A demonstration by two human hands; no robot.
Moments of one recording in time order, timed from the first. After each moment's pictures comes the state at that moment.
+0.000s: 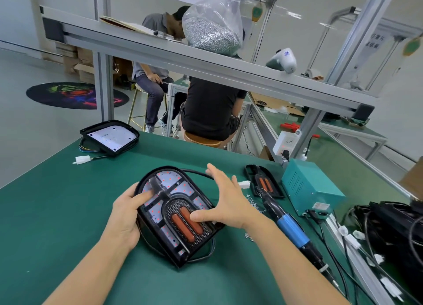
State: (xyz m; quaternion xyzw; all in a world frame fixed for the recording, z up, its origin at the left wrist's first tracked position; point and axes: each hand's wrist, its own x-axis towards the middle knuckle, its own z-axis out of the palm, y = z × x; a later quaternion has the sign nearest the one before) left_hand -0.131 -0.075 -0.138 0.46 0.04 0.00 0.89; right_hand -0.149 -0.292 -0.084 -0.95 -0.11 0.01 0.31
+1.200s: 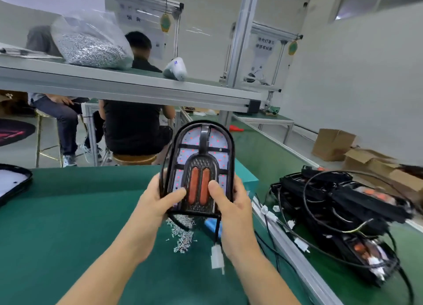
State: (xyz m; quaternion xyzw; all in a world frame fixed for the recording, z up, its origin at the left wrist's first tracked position) left_hand -0.167 -0.238 -0.053 0.56 -0.28 -0.15 0.77; right_hand -0.236 -0.373 -0.057 -0.62 0.05 -0.35 0.70
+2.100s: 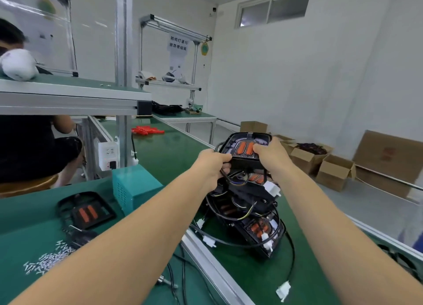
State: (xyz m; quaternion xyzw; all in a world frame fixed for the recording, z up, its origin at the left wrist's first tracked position) left_hand -0.261 -0.544 0.042 0.52 -0.24 -0.41 0.71; right_hand -0.368 -0.634 0.069 -0.73 0.47 -0.36 0.36
